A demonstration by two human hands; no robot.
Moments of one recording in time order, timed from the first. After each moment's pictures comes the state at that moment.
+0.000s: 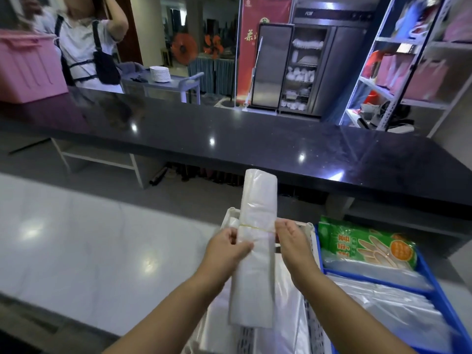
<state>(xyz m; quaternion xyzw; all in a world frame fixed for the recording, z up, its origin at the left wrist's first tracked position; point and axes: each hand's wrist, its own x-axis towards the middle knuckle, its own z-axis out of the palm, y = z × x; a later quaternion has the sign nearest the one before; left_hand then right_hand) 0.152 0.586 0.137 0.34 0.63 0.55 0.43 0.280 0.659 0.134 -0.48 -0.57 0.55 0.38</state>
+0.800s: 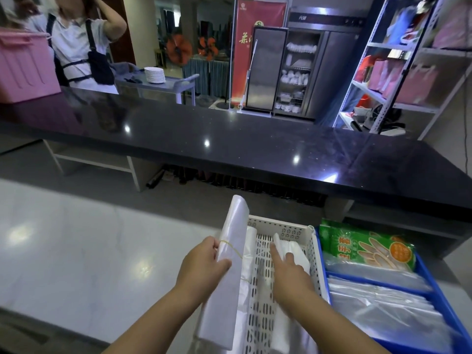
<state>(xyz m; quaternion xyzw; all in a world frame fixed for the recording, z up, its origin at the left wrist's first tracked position) 0.106 0.566 0.112 0.47 0.77 0.36 0.24 0.283 0.645 0.092 -0.59 -0.79 0.15 -0.08</state>
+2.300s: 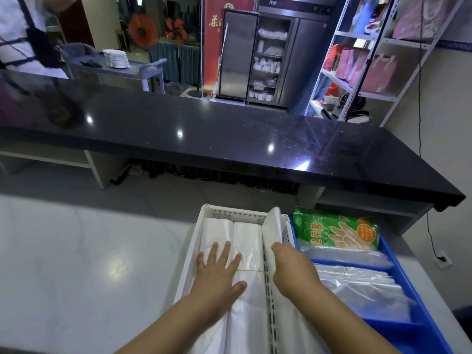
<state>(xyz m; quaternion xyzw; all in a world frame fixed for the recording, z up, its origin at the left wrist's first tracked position) 0.162 0.604 0.025 0.70 0.70 0.05 0.16 0.319 0.644 0.130 -0.62 -0.77 0.14 -0.04</state>
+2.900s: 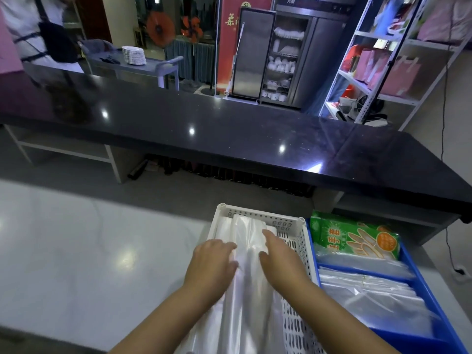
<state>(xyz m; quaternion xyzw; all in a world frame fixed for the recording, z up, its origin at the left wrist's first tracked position) 0.124 0.591 0.082 0.65 0.72 0.21 0.10 0.275 0.650 0.110 -0.57 -0.79 0.20 0.09</state>
